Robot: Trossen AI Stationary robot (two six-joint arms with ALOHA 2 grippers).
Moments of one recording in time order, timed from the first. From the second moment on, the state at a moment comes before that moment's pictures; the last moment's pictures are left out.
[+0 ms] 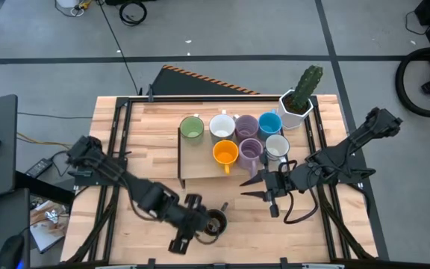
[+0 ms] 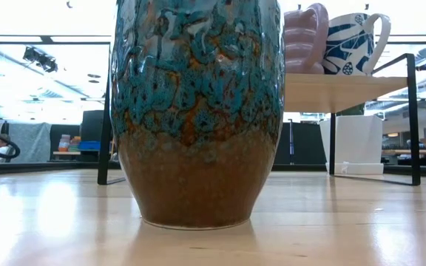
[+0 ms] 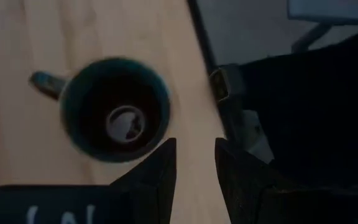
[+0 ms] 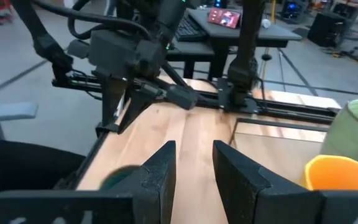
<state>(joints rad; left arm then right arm) -0.56 1.77 1.63 -0.77 -0.02 -0.36 0.56 1.25 1.05 -0.09 0.42 0.05</state>
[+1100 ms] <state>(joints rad) -0.57 1.95 1.63 -0.48 -0.16 -0.49 0.65 1.34 1.00 0.28 0.43 -0.05</state>
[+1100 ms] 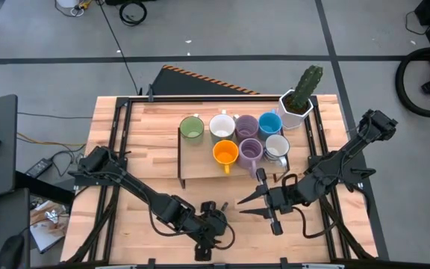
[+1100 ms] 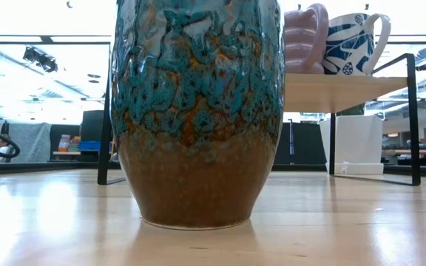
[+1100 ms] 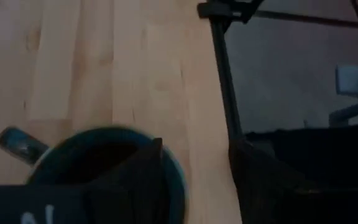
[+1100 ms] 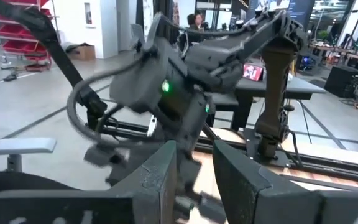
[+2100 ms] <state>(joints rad) -0.52 2.04 1.63 -0.63 -0.05 -0.50 0.64 1.34 1.00 0.26 0.43 -0.03</state>
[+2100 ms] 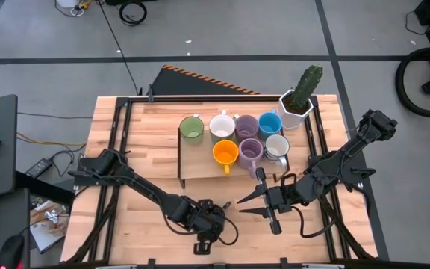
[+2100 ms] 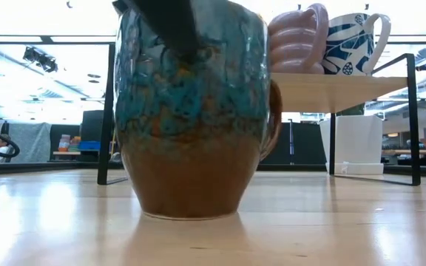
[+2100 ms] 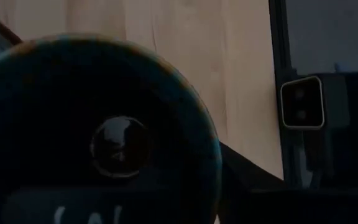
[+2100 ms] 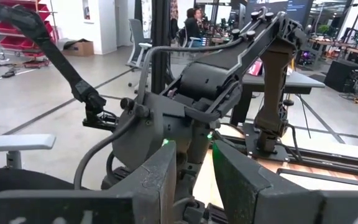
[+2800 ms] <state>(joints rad) -0.49 1.98 1.63 -1.02 0.07 0.30 0.64 1.34 1.00 0.26 0.42 -0.03</state>
